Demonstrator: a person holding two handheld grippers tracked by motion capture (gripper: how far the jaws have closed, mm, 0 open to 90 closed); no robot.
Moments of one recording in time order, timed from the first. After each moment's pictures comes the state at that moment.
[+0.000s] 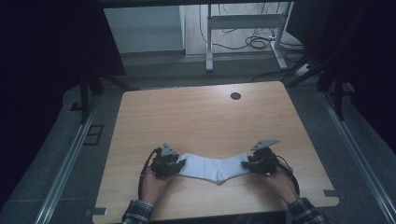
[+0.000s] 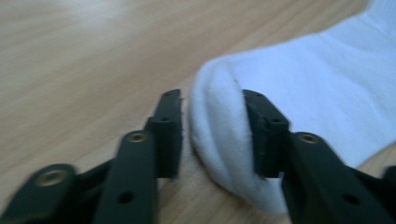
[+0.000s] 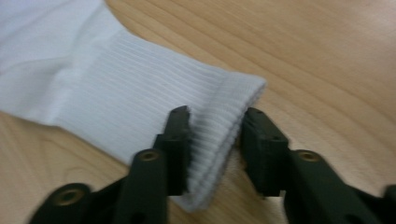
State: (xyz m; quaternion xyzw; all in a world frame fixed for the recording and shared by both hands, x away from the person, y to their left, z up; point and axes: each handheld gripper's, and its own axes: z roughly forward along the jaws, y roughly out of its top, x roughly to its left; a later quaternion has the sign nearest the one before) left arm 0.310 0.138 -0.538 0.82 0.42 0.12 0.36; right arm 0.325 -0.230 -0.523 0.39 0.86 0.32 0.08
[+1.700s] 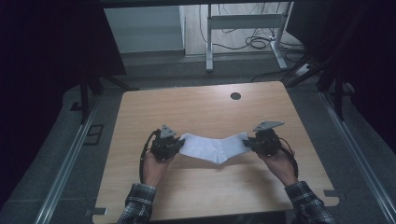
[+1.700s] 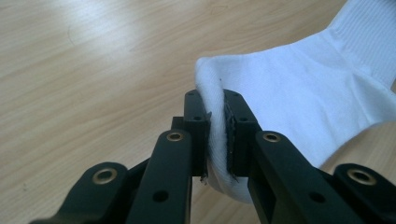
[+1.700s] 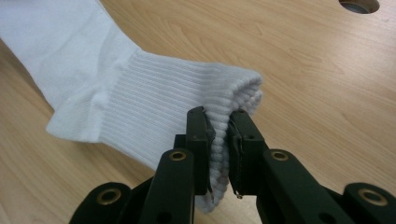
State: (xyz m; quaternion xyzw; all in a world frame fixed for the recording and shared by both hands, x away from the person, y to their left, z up) left arm 0.345 0.133 -0.479 0.81 0.41 0.17 0.38; right arm 0.360 -0.228 -0.470 0.38 0.84 0.37 0.15
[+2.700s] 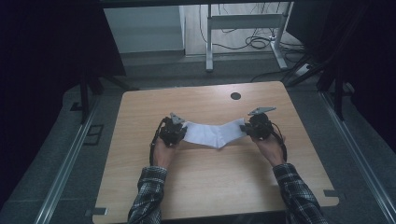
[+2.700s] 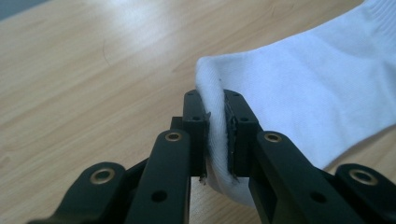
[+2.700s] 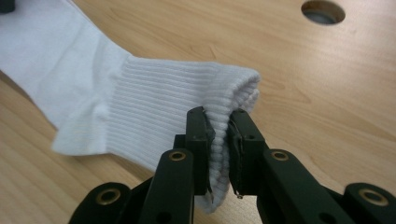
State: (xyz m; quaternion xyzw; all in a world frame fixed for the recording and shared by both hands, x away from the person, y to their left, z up) left arm 0.405 0.111 -0.506 0.81 0.43 0.22 0.32; right arm 0.425 -0.220 -0.489 0.42 0.82 0.35 0.16
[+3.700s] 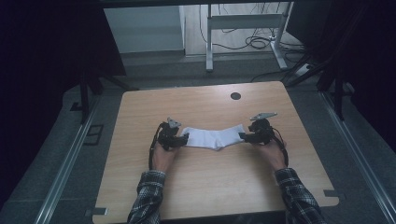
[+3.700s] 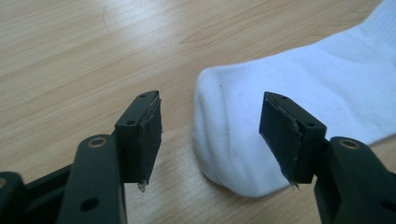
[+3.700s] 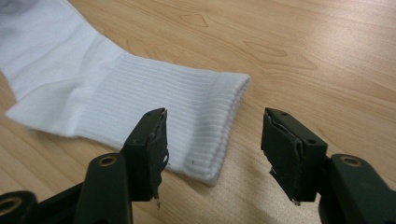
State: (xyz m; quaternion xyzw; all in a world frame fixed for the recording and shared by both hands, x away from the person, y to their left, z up) left arm 0.400 0.123 -0.524 0.79 0.47 0.20 0.34; right arm 0.422 -0.233 -0.513 0.43 0.82 0.35 0.15
